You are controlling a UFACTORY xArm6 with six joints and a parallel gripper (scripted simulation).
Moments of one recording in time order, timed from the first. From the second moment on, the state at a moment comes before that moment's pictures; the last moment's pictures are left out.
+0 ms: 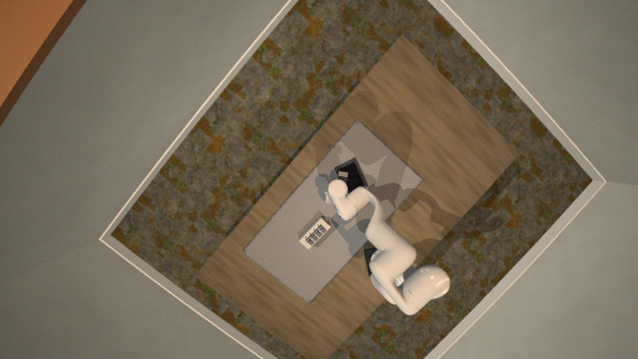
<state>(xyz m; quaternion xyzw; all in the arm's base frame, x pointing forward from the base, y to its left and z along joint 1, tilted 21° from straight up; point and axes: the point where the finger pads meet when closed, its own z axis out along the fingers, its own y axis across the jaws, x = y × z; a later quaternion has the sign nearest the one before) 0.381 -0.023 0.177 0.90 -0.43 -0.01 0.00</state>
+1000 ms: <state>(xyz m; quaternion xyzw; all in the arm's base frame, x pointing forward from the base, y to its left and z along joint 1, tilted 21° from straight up) 0.357 0.070 0.159 0.97 -0.24 0.06 0.07</state>
